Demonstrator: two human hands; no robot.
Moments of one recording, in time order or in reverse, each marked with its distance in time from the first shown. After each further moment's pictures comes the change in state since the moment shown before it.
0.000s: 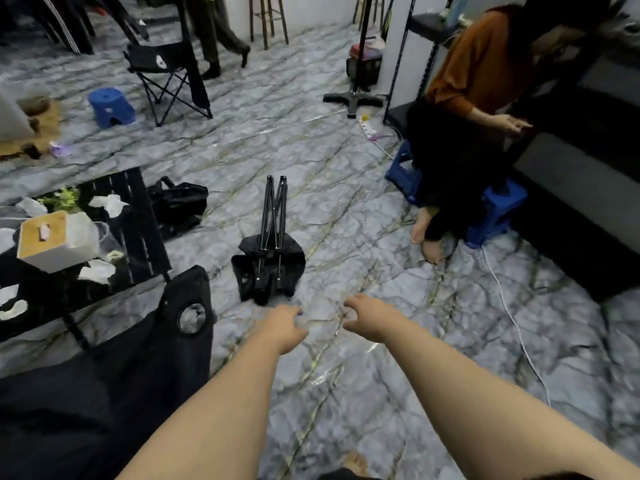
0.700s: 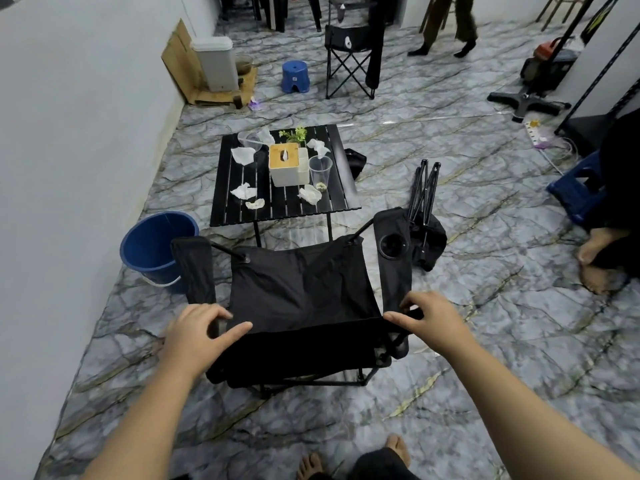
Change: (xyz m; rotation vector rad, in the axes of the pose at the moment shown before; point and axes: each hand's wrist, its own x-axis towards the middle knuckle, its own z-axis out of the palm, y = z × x) left_hand -0.389 -0.460 0.019 -0.188 0.793 -0.234; right_hand -0.124 -0.307 0.186 0.250 0.304 -0.366
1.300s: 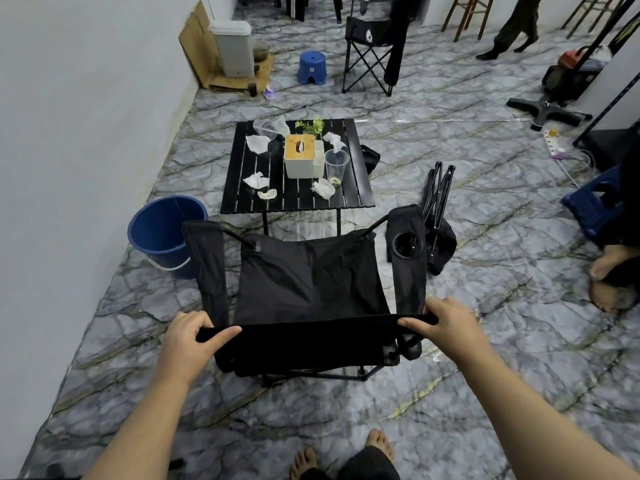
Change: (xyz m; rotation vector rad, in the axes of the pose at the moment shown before) left_hand -0.016 -0.045 0.020 -0.161 0.143 -0.099; right_hand 0.007 -0.003 0.009 -0.222 0.071 -0.028
